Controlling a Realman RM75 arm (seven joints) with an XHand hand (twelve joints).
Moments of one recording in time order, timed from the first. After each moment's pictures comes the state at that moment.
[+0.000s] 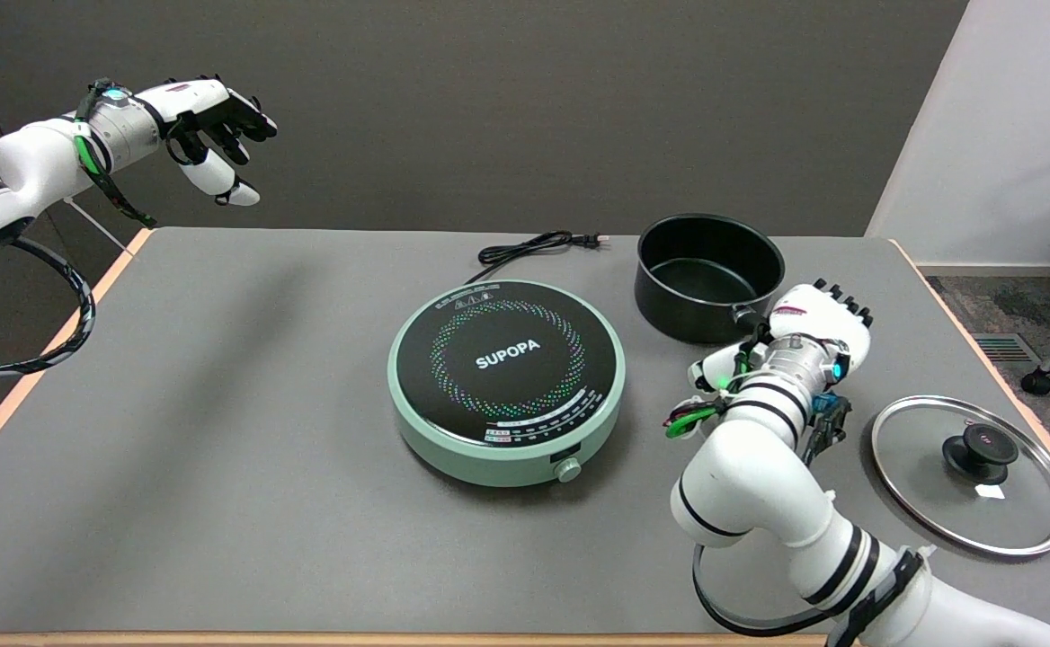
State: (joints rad) arm 0.20 -1.29 -2.12 1.71 2.06 1.61 -1.45
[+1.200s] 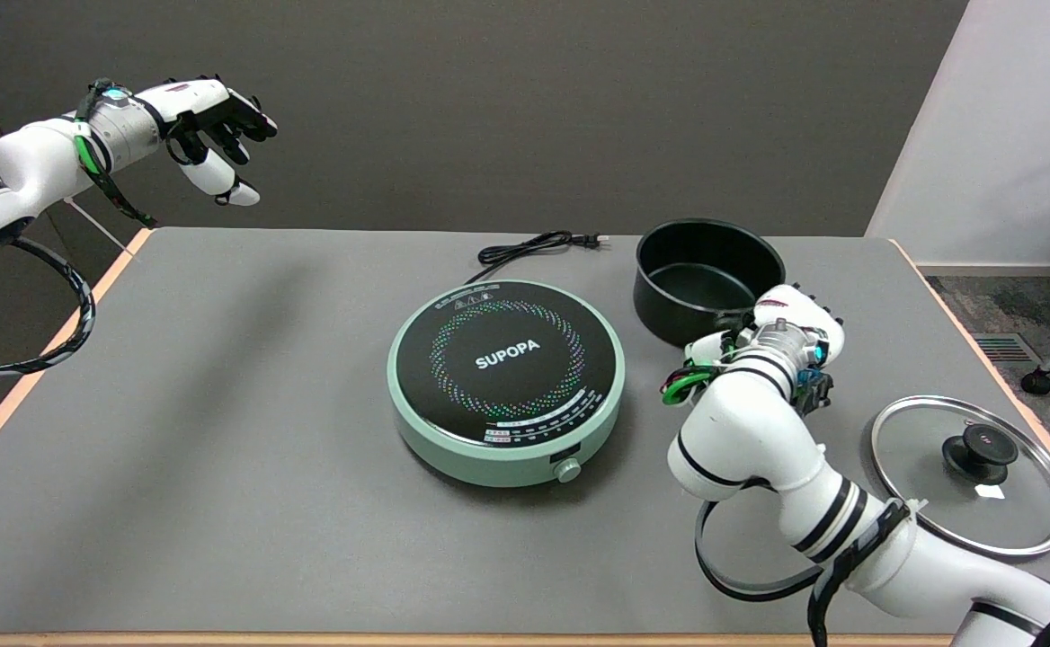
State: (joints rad) arm 0.31 -1.26 -2.11 1.62 2.27 1.57 -1.44
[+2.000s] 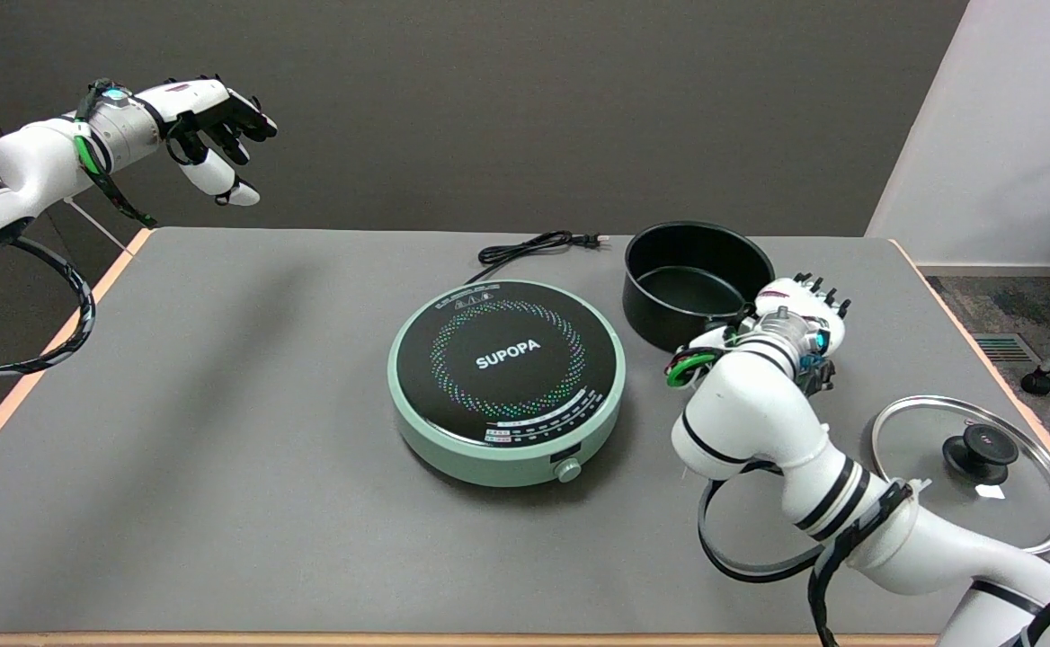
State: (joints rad) arm 0.35 -1.23 -2.11 1.60 2.33 1.58 -1.46
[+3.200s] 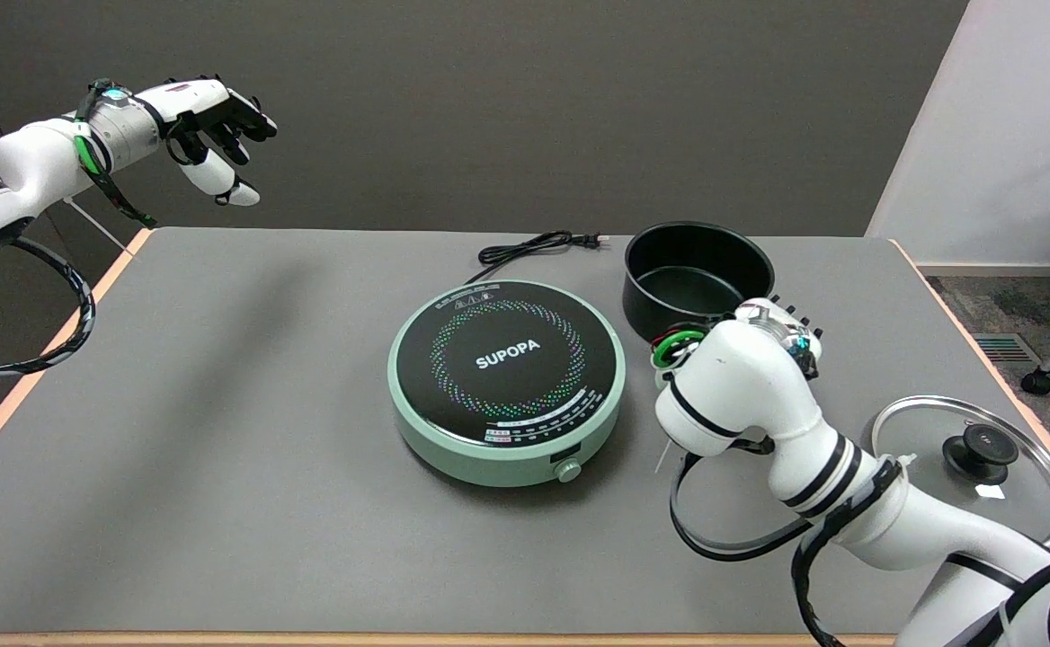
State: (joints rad) arm 0.43 -1.25 -2.14 1.67 2.52 1.73 -1.56
